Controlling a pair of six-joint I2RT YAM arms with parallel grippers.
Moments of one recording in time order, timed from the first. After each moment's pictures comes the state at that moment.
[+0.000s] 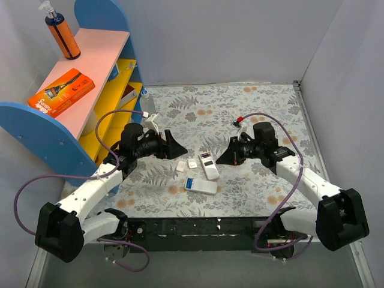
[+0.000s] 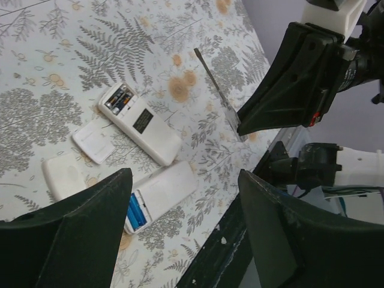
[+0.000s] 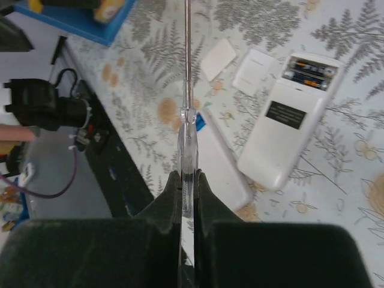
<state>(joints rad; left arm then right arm) -0.44 1.08 0.71 -0.02 0.54 -0.54 0.41 1.22 0.73 -0.22 -0.73 0.28</state>
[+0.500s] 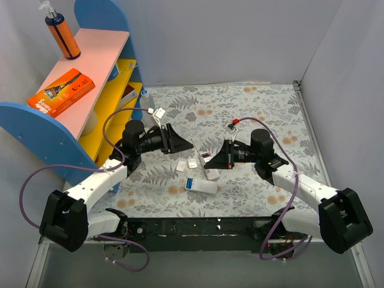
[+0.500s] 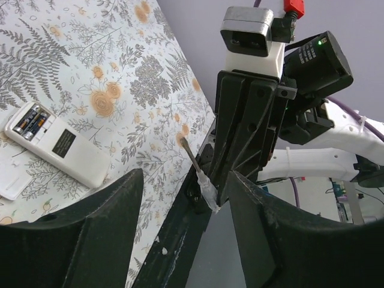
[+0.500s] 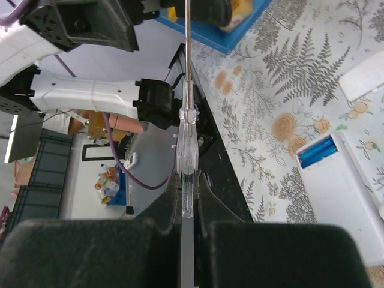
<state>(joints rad) -0.44 1.19 0.71 0.29 0.75 -0.83 0.52 1.16 0.57 0.32 -0.95 0.81</state>
